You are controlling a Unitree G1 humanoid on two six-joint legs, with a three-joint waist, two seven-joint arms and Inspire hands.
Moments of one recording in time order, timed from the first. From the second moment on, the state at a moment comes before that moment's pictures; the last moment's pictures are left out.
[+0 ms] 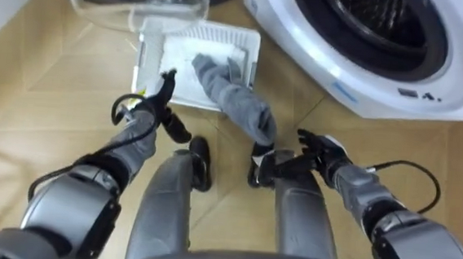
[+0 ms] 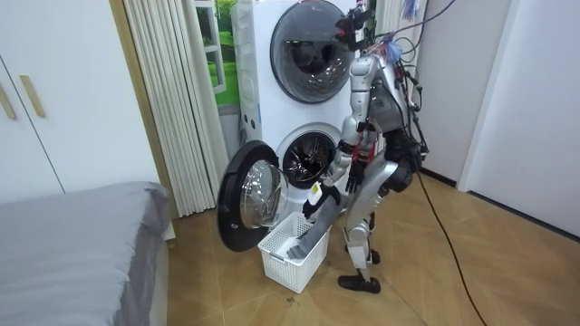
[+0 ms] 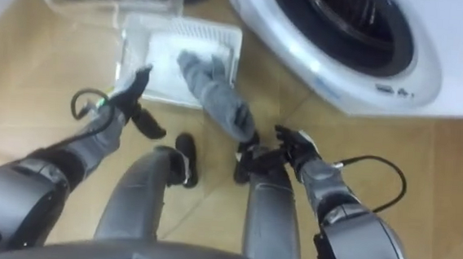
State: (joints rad) left arm -0.52 0.16 -0.30 1.23 0.48 -0.14 0.27; right arm -0.38 -0.19 0.36 1.27 0.20 -0.12 0.10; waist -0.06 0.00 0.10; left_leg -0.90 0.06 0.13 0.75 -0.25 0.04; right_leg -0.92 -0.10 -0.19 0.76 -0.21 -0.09
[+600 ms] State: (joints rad) left arm -0.62 0.19 -0.46 1.22 0.56 -0.20 0.41; right arm -0.48 -0.20 0.45 1.24 0.41 -0.21 0.14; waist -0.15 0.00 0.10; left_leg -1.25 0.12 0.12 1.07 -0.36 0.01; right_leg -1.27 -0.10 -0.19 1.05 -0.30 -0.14
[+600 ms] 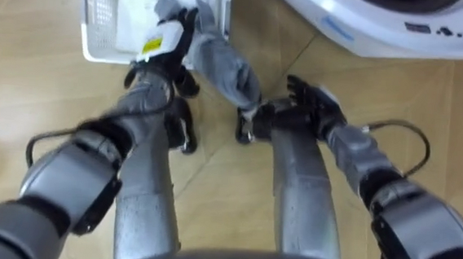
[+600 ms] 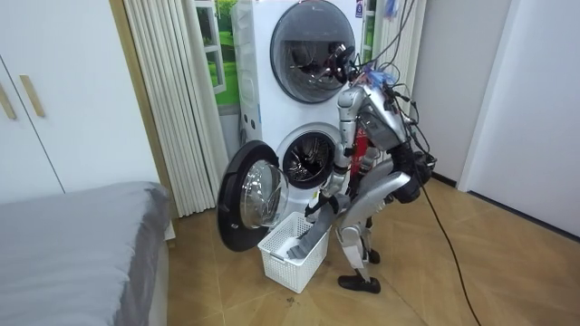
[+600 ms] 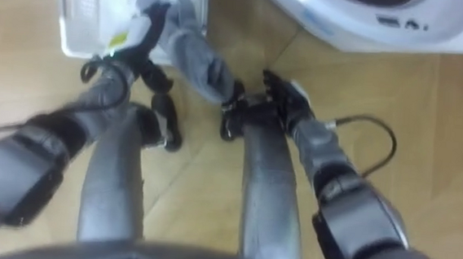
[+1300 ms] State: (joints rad) left arm -0.69 0.24 -0.60 1.22 0.48 -0.23 0.29; right arm -0.50 -0.19 0.47 1.17 0.44 -0.27 0.17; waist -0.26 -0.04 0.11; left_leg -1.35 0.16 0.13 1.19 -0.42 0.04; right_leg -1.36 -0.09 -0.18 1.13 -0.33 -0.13
